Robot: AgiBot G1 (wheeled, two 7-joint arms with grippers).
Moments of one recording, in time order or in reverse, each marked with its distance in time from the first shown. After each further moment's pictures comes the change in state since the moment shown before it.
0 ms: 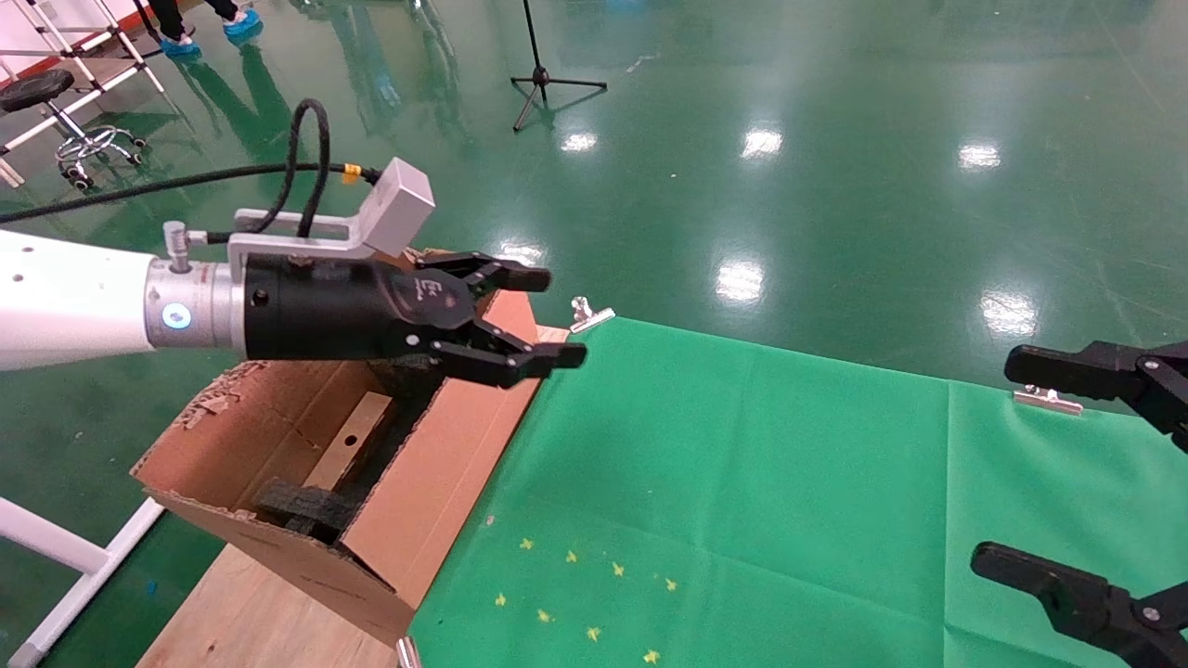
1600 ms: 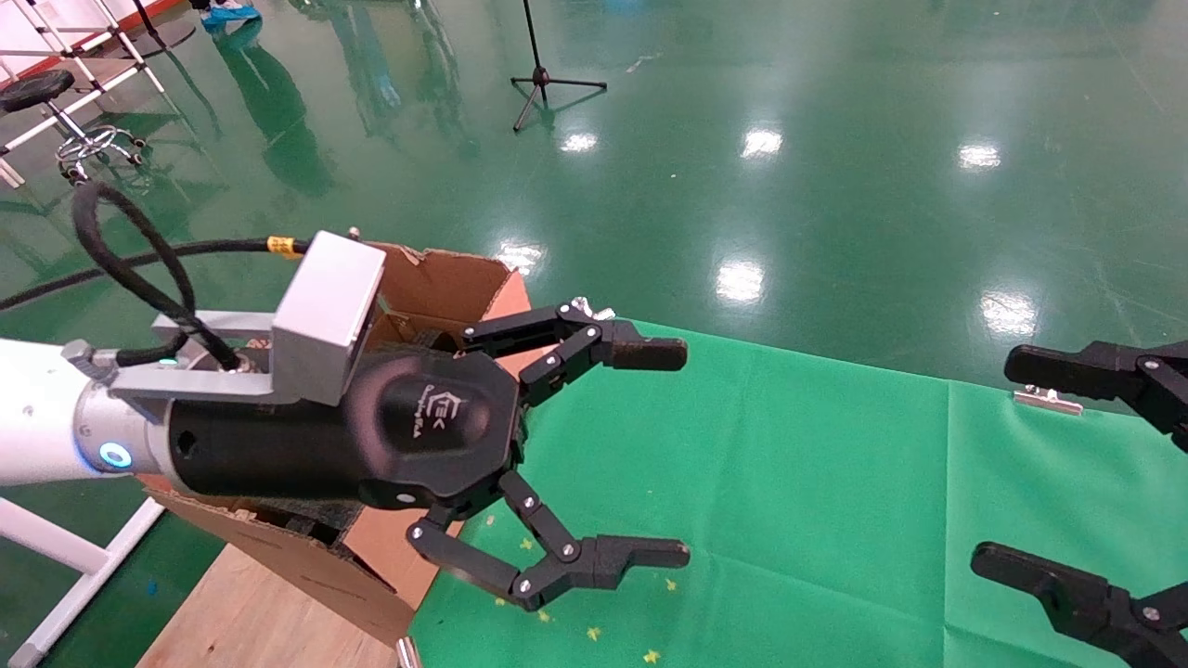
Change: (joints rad) left arm 0.391 -0.007 -0.301 -0.418 -0.352 0.094 0.164; right arm 0.000 0.000 0.000 0.000 0.000 0.000 0.000
